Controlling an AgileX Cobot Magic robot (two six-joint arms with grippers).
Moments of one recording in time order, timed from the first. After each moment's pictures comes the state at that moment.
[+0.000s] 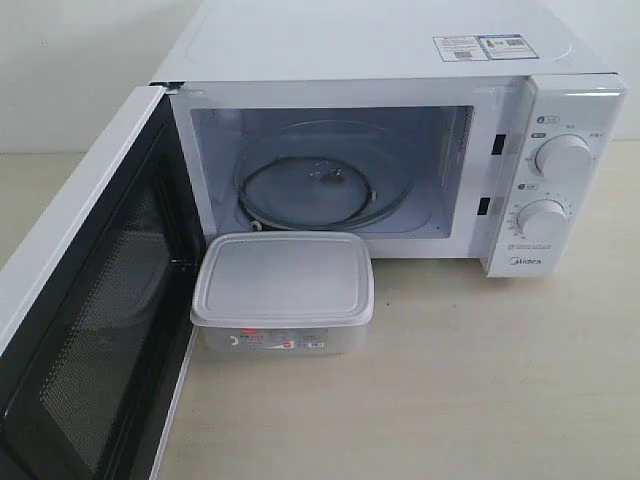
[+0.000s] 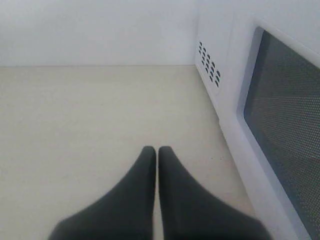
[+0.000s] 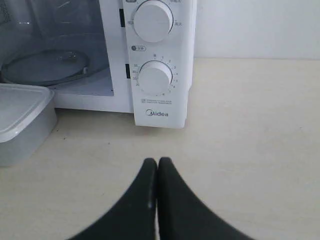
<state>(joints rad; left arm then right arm) -0.06 0.00 0.00 -0.07 0.31 0.05 0.03 0.00 0.00 0.06 0.33 -0.02</state>
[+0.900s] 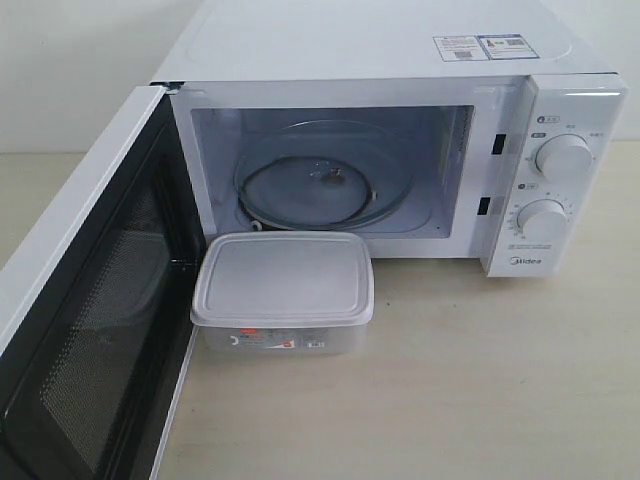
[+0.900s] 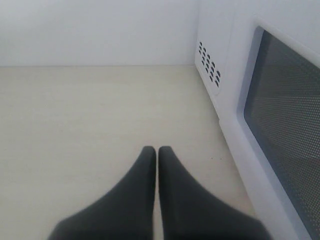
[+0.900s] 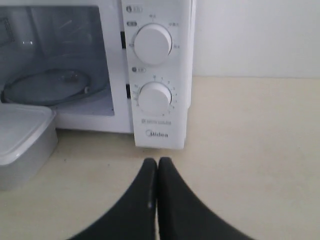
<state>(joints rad) -0.06 0.00 0.00 -0.07 0.31 0.05 0.03 0.00 0.00 0.06 0.25 -0.02</state>
